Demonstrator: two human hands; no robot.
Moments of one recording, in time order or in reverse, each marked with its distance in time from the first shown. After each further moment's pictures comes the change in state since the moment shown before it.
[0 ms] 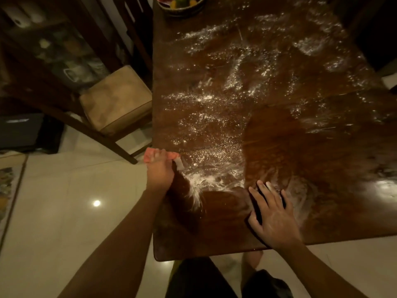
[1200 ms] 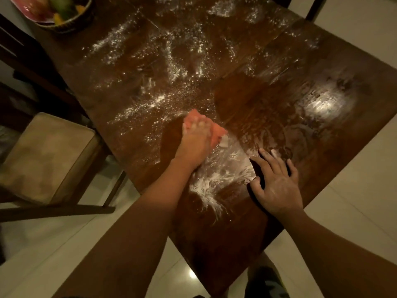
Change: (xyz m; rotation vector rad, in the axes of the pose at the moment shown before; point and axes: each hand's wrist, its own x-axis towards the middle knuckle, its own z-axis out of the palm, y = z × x) left_hand 0.076 0.120 0.032 0.256 -0.415 0.955; right_hand 0.027 -0.099 0.015 0.155 0.205 0.714
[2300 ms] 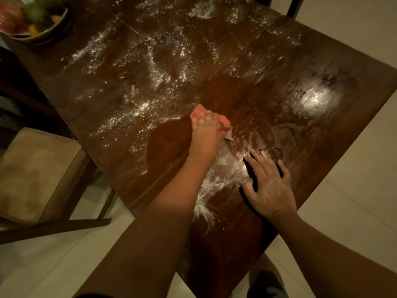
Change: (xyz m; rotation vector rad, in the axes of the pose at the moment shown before) left_hand 0.046 0.053 0.016 -0.082 0.174 -0.030; right_hand 0.003 0.001 0.001 0.030 0.006 0.034
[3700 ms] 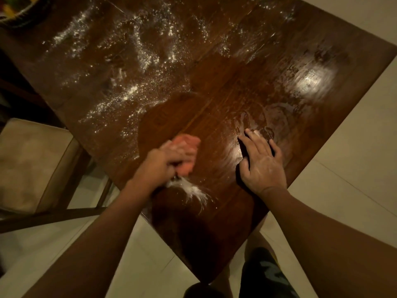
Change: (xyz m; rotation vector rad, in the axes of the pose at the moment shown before) left_hand -0.107 -0.098 -0.034 -0.314 -0.244 0.275; right_hand 0.003 0.000 0.003 0.013 0.034 0.025
